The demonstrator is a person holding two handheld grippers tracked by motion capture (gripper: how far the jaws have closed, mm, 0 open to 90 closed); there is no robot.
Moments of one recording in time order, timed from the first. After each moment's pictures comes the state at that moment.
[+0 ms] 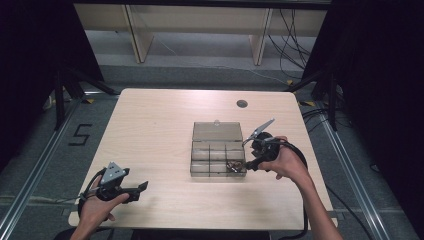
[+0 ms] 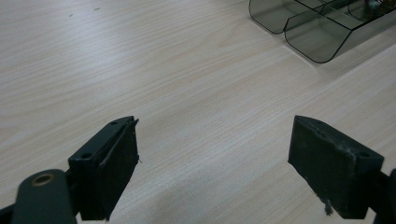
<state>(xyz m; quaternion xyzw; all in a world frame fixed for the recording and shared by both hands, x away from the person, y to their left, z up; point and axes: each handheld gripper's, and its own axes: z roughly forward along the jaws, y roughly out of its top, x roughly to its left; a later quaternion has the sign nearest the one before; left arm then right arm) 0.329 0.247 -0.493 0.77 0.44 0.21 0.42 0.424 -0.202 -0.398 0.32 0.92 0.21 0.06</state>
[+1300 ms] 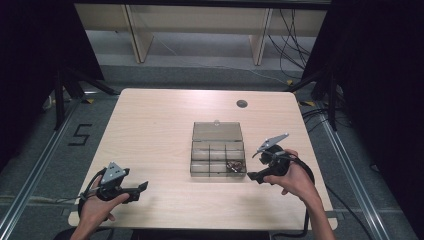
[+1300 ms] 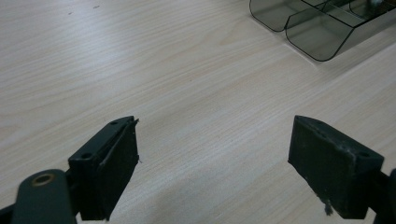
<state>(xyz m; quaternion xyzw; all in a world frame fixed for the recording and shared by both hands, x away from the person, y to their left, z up) 0.329 0.247 -0.494 0.77 0.44 0.20 0.42 0.389 -0.223 -0.414 0.37 0.89 0.25 0.08</state>
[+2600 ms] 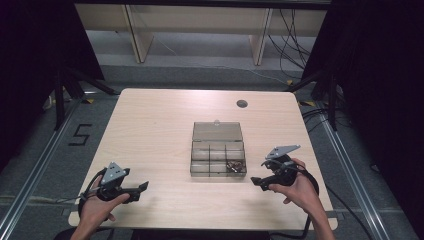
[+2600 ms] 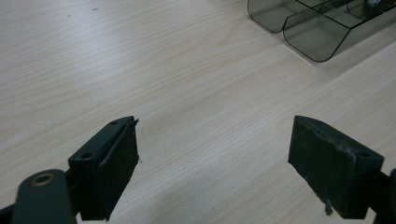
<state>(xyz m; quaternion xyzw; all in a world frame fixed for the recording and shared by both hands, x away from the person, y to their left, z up) 0.328 0.245 -0.493 0.77 0.44 0.20 0.42 0.372 -0.243 -0.435 0.38 0.87 0.31 0.10</state>
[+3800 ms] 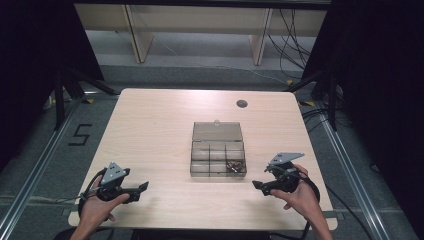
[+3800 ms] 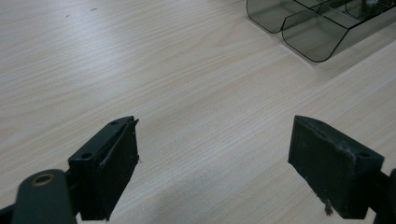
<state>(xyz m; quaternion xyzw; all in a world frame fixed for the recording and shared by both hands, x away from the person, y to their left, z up) 0.329 0.245 -0.493 0.77 0.44 0.20 0.42 0.361 -0.252 -0.448 0.38 0.86 0.32 0.11</state>
